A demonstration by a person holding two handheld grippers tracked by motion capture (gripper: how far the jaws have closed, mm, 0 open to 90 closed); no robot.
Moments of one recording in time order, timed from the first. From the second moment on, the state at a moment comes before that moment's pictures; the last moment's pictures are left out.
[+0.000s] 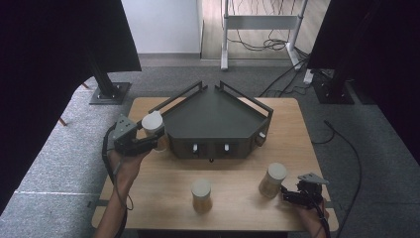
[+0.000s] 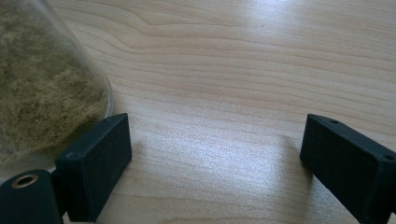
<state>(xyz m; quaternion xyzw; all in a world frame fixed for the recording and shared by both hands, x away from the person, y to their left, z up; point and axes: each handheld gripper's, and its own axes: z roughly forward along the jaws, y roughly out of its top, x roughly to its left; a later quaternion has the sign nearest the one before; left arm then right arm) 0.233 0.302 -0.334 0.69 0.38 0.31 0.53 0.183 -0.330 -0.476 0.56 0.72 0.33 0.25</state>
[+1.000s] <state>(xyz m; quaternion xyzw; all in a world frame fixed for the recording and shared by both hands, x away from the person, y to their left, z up) 0.284 0.280 -0.314 0.70 0.38 0.32 0.51 0.184 -0.331 -0.476 0.56 0.72 0.33 0.25</state>
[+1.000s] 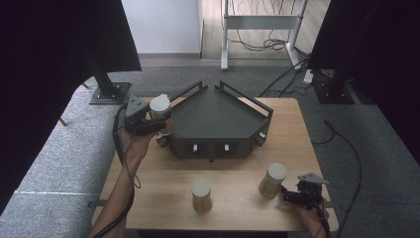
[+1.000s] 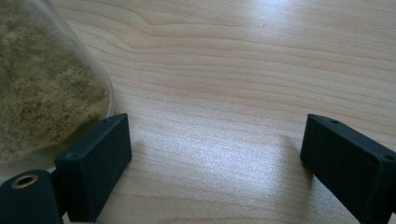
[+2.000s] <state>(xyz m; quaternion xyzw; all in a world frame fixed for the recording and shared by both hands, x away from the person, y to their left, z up) 0.326 0.257 -0.322 0.70 0.39 0.34 0.49 0.184 -0.331 -0.476 0.56 0.72 0.33 0.25</state>
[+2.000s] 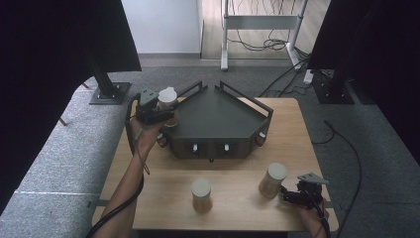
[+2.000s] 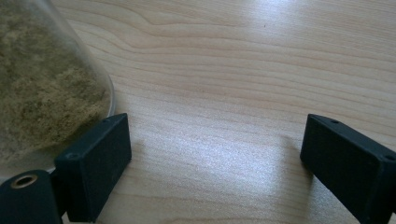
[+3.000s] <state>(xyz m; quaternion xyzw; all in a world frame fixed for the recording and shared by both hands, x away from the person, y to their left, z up) 0.342 0.250 -0.342 0.69 0.40 0.34 0.50 0.184 -0.331 -0.476 0.55 0.72 0.33 0.25</state>
